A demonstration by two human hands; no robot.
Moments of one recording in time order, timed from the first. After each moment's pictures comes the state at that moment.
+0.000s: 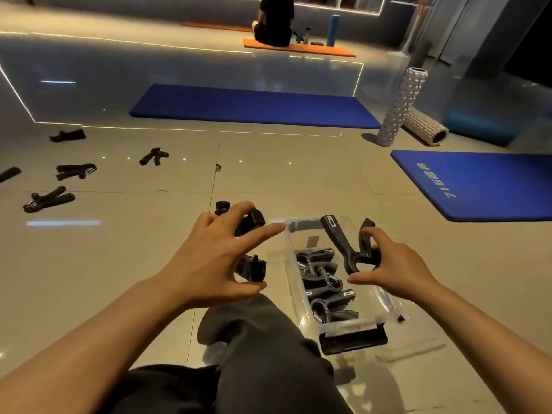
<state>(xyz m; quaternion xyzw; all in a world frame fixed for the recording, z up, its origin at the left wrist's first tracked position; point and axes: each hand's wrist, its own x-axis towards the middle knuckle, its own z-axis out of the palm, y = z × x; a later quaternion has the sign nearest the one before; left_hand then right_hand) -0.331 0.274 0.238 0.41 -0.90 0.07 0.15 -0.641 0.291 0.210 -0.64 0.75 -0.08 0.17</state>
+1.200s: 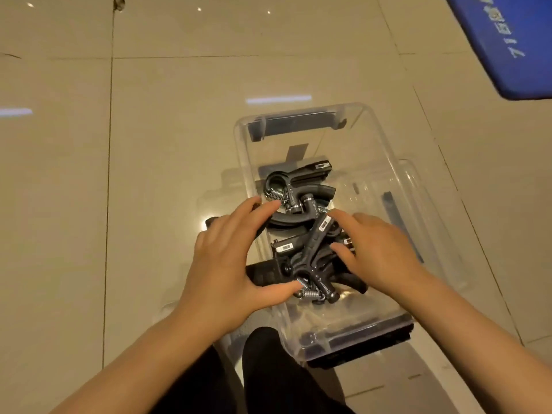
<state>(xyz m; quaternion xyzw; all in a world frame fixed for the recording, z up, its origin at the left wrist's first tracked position) -0.464 0.189 0.008 0.48 -0.77 -0.34 0.22 -0.698 0.199 -0.009 -0.72 0.68 0.08 0.14</state>
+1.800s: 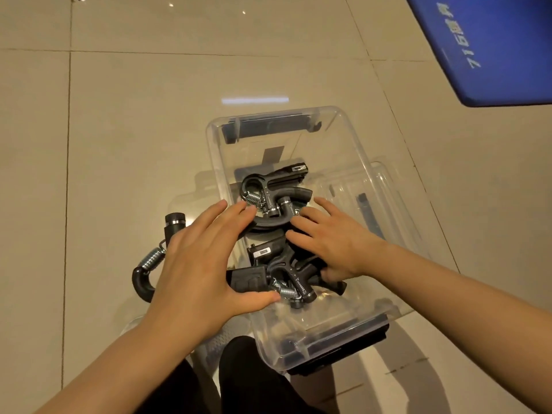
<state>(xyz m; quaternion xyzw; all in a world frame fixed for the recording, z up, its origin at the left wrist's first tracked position) -0.468 0.181 0.000 0.48 -0.81 -0.28 0.17 -0.717 0.167 -0.037 -0.89 0.39 0.23 0.03</state>
